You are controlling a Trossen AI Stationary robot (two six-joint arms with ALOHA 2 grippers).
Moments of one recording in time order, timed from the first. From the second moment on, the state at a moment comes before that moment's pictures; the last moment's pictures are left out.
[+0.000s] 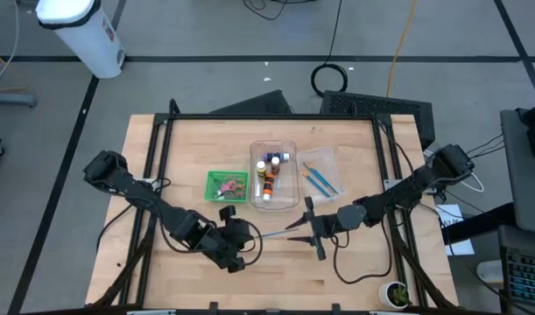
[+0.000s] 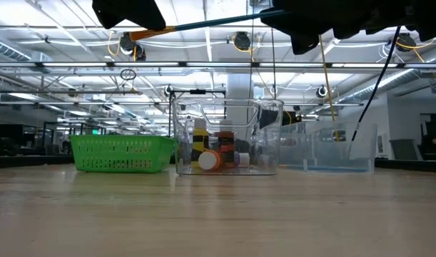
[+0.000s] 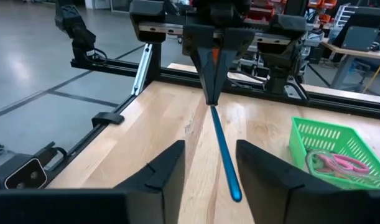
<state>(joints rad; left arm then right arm) -0.56 1.64 1.24 -0.53 -0.46 -0.61 0.44 1.51 0.60 0.78 0.23 -0.04</state>
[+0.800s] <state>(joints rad) -0.56 1.64 1.24 -0.53 -0.46 -0.61 0.41 1.51 0.60 0.70 0.21 -0.07</state>
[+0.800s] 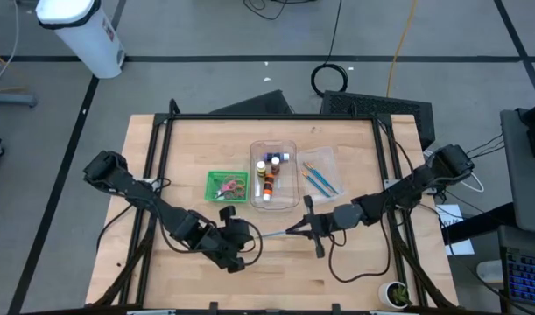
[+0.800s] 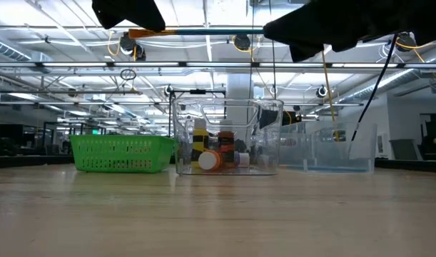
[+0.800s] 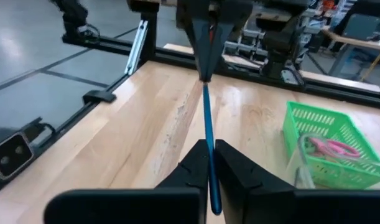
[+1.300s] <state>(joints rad) -0.56 1.62 1.24 -0.42 -0.59 -0.41 0.40 1.46 0.60 0.61 0.24 -0.05</state>
